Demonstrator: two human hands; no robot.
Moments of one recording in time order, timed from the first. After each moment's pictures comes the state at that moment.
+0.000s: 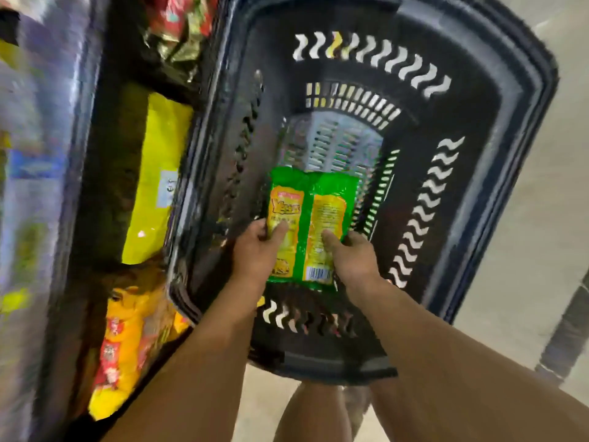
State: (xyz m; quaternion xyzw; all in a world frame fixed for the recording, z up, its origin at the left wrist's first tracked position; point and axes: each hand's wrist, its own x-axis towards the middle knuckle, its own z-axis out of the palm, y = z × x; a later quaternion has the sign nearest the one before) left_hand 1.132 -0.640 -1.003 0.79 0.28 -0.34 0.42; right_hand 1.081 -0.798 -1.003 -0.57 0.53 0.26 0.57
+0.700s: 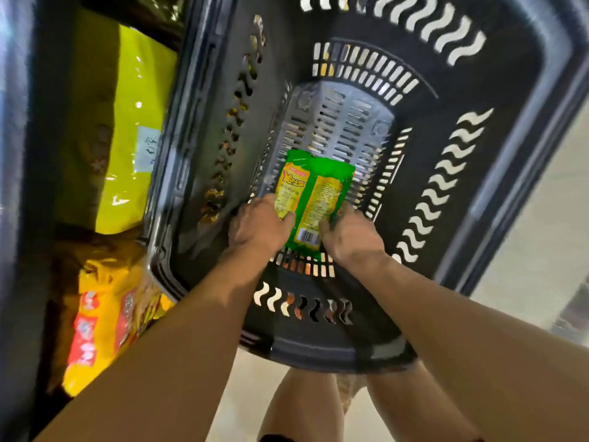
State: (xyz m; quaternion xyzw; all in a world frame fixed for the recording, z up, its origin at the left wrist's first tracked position) left_hand 1.145 -0.656 -1.011 0.89 0.06 -0.45 0.11; right_hand 1.095 -0.810 -1.016 -0.80 0.27 0.46 0.27
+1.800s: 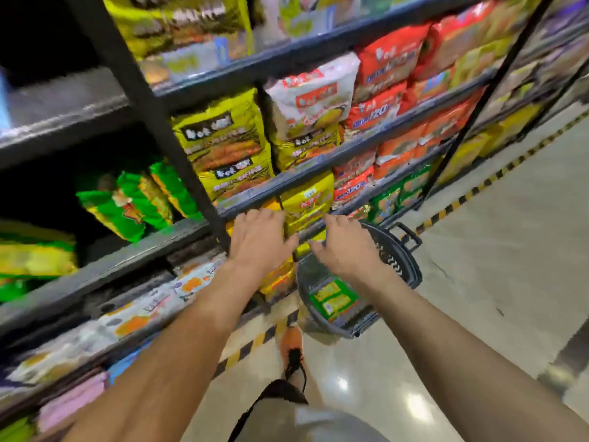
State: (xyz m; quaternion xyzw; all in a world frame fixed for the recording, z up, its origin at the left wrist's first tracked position) left_hand 0.873 -0.602 -0.285 0.99 0.12 -0.01 0.00; right_hand 0.941 -0.761 -0.310 -0.96 -0.25 0.11 0.09
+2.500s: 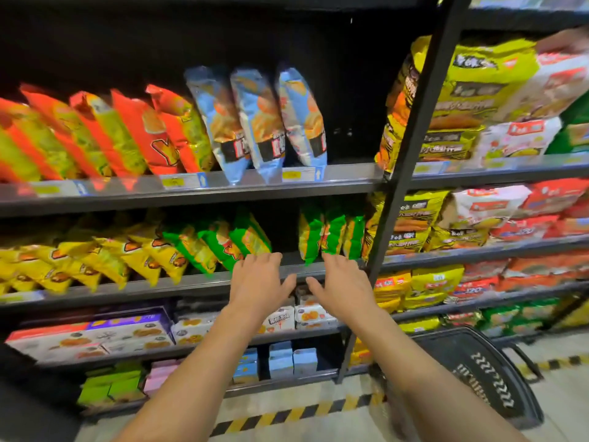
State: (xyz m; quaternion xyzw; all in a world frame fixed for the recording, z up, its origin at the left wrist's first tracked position) left_hand 0.562 -0.405 -0.199 0.93 0.35 0.07 0.02; right_hand 0.693 -0.526 -0.212 -0.89 -0.45 0.02 0.13
